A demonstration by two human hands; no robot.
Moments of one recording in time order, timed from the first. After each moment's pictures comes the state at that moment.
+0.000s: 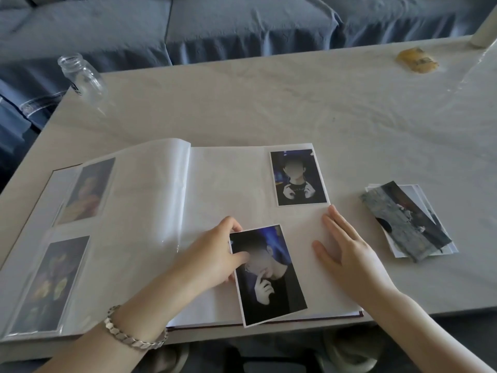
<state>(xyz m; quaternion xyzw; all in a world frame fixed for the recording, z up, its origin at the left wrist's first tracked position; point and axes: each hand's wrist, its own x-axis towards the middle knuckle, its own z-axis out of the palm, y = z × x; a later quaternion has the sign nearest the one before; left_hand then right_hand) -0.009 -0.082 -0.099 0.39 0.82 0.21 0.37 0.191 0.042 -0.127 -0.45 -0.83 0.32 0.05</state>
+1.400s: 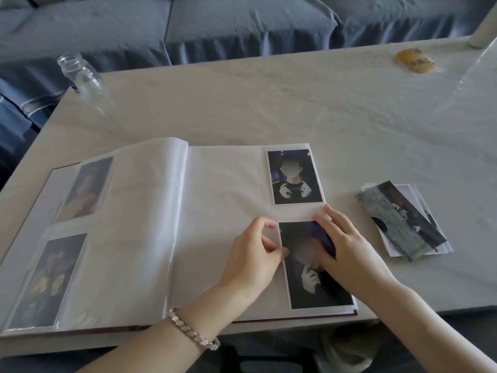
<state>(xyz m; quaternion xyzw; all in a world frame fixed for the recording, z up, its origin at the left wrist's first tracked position) 0.051 -0.055 -0.110 0.37 0.81 0.35 0.31 0.192 0.050 -0.126 -0.38 -0.89 0.25 0.08</state>
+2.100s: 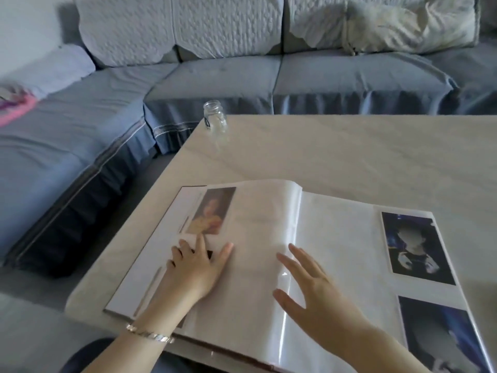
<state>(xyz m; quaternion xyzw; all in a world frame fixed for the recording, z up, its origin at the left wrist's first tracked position) -0.138 -0.192 -0.095 0.12 0.97 0.06 0.21 0.030 -0.048 -0.085 -0.14 -0.94 0.32 -0.02</state>
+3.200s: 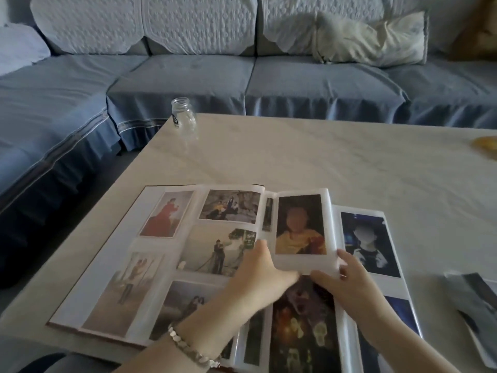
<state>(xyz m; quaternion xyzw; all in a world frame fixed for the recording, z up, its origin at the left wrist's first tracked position) -0.045 -0.098 -0.062 0.24 0.84 0.32 0.36 0.070 0.016 -0.081 -0.45 -0.63 0.64 0.07</state>
